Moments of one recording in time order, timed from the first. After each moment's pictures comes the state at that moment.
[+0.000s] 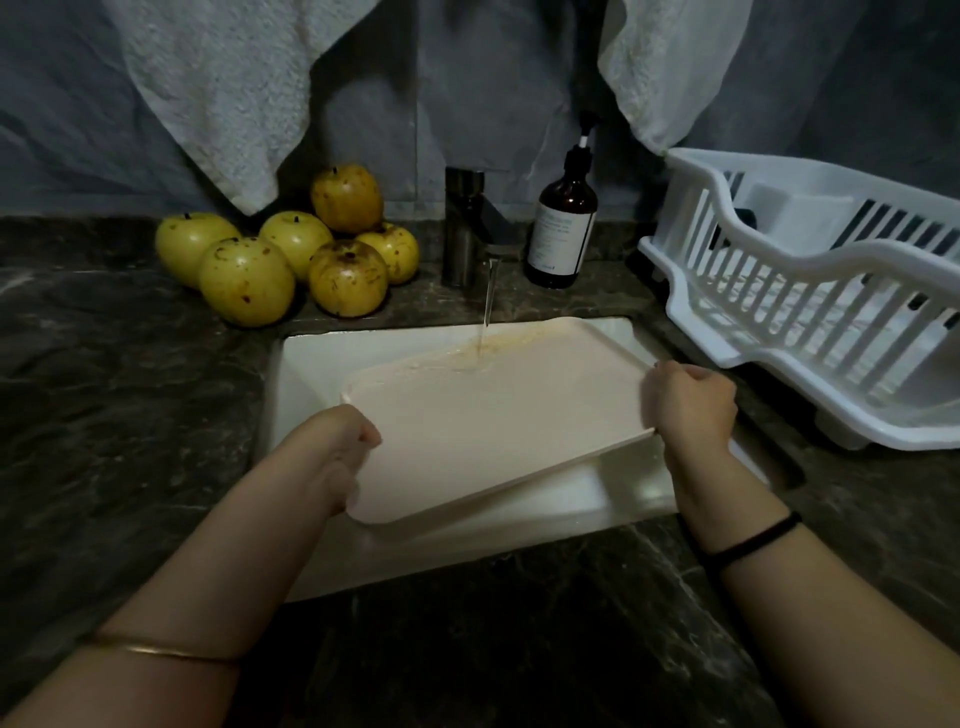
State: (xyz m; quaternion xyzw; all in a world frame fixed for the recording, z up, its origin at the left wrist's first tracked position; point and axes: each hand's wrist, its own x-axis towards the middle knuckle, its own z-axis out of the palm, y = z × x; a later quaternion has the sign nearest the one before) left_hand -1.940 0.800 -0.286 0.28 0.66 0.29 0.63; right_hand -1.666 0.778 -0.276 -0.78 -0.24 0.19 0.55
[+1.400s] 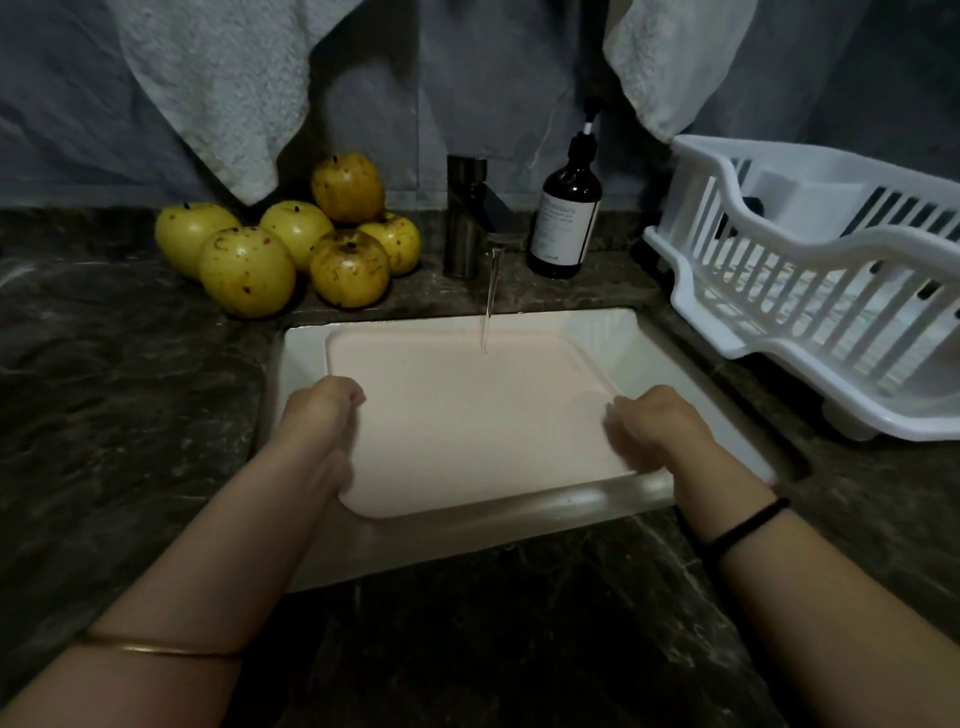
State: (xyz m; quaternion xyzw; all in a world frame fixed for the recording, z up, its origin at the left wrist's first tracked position) left_hand -1.942 0.806 -0.284 0.27 0.66 0.43 0.56; right_hand -1.656 0.794 -0.301 -0.88 -0.41 0.20 0.16
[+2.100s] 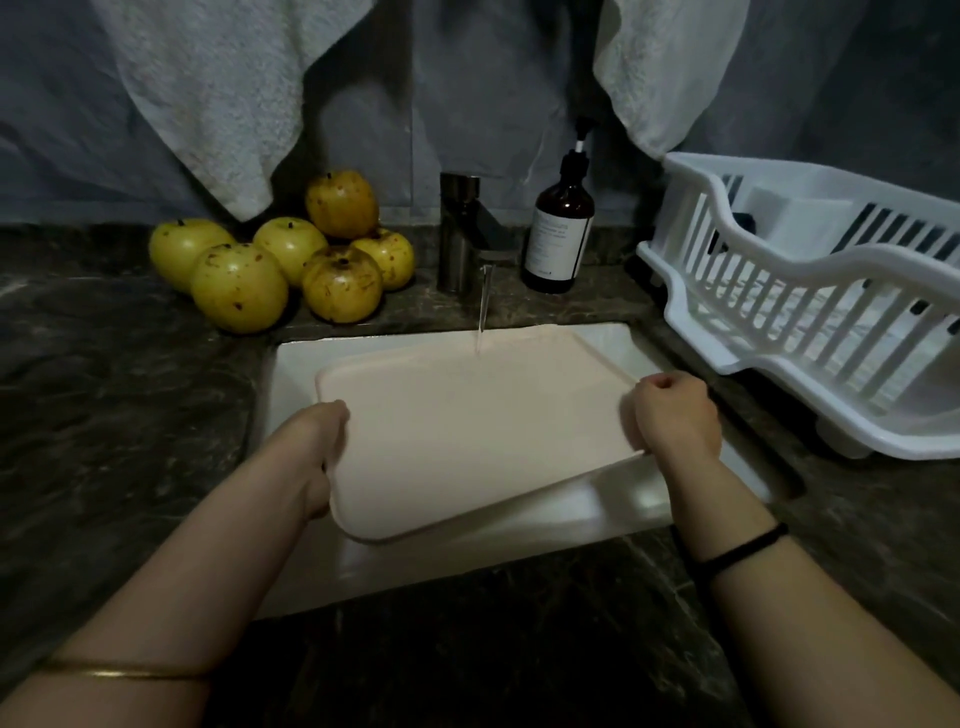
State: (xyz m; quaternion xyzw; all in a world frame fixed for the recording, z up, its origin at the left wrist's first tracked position) left_hand -1.937 0.794 -0.272 0.27 0.61 0.42 0.62; right_hand -1.660 0.787 -0.281 -0.86 -0.34 0.13 0.36
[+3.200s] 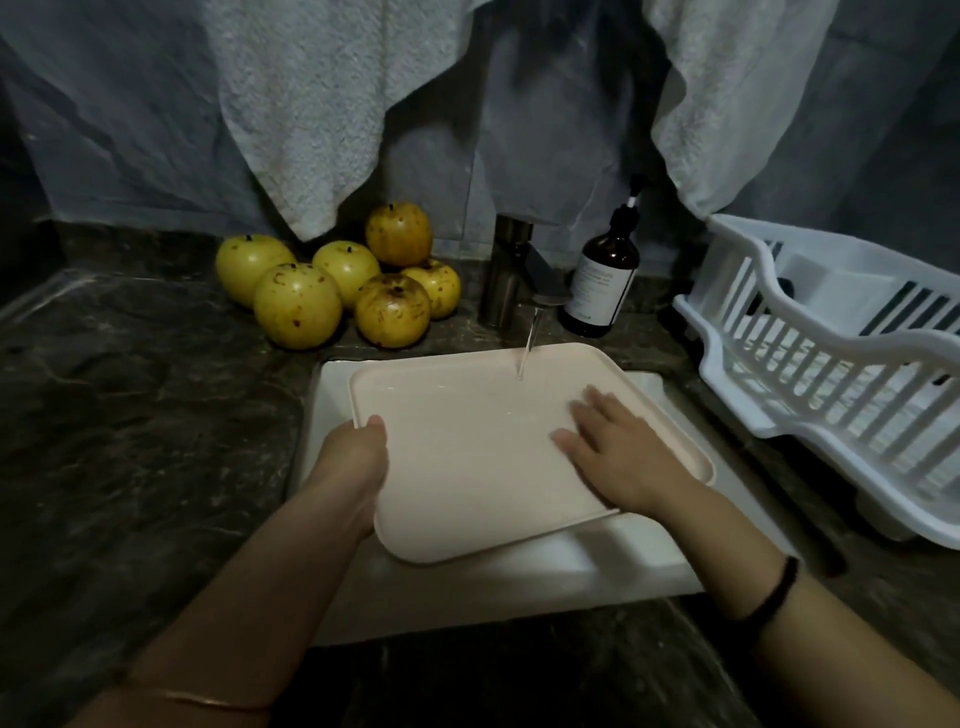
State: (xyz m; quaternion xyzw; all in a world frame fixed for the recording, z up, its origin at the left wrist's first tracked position) left_hand -1.945 0.816 -0.292 0.29 0.66 0.48 0.50; right_hand -1.714 0.799 -0.265 -0.71 -0.70 0.04 0.02
